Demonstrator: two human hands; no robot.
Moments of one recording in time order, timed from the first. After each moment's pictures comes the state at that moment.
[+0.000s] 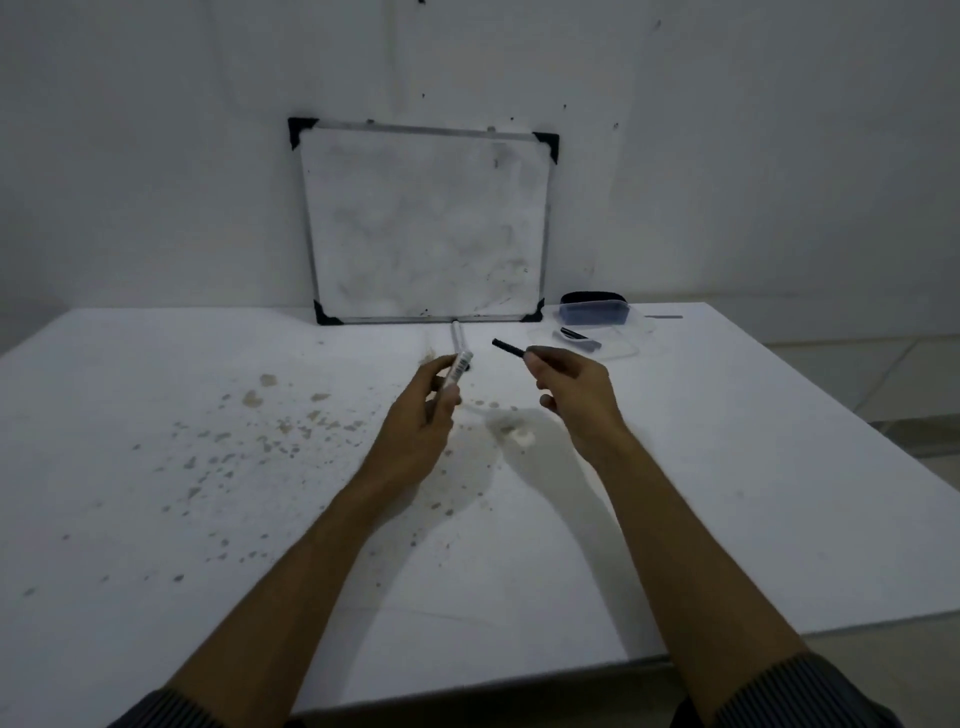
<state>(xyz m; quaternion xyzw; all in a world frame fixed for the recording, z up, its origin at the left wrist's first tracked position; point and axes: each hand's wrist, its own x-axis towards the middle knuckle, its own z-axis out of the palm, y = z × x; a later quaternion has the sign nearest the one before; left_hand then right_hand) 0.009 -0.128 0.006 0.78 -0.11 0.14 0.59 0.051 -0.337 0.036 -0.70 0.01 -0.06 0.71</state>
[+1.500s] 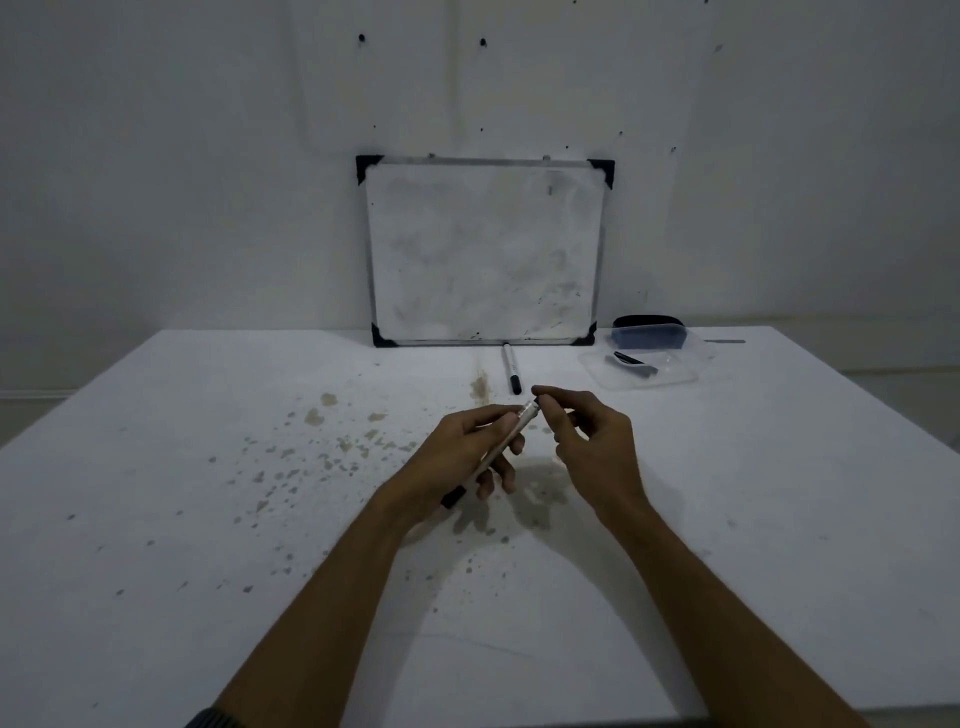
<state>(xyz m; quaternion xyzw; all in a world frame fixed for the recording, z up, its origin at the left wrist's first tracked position) -0.001 -0.106 0.031 0.71 -0.13 -0.07 0.69 0.019 -0.290 0.017 -0.74 -0.13 -0.18 0.63</state>
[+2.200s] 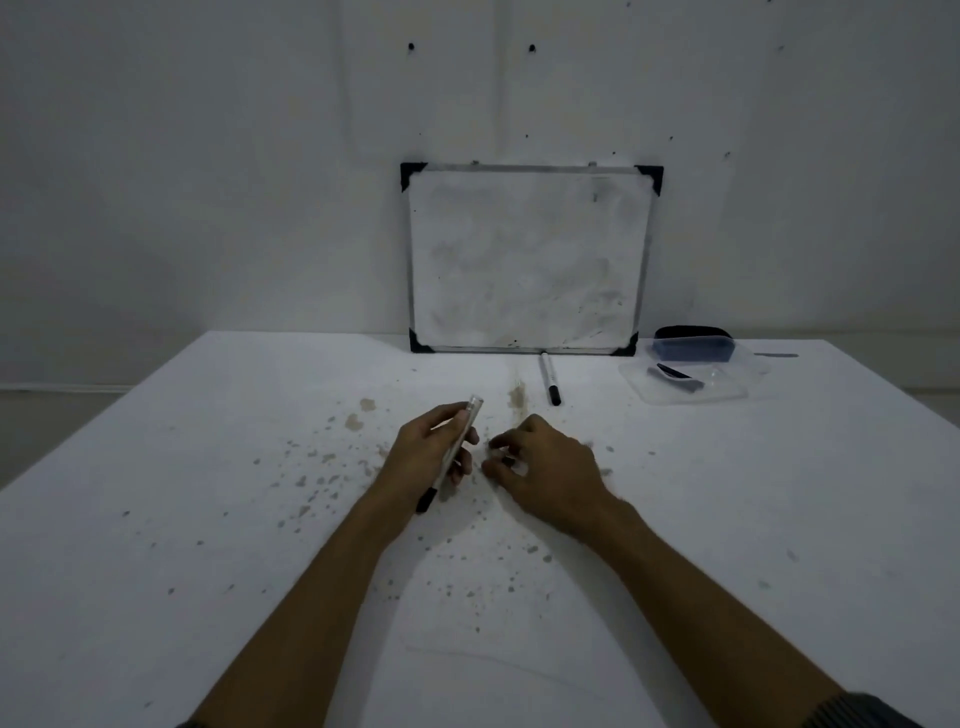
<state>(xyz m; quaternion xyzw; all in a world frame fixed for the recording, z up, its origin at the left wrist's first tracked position) 0.010 -0.038 0.012 0.68 0.02 0.07 0.73 0.049 -0.224 -0.005 -0.94 -0.25 -0.12 0.22</state>
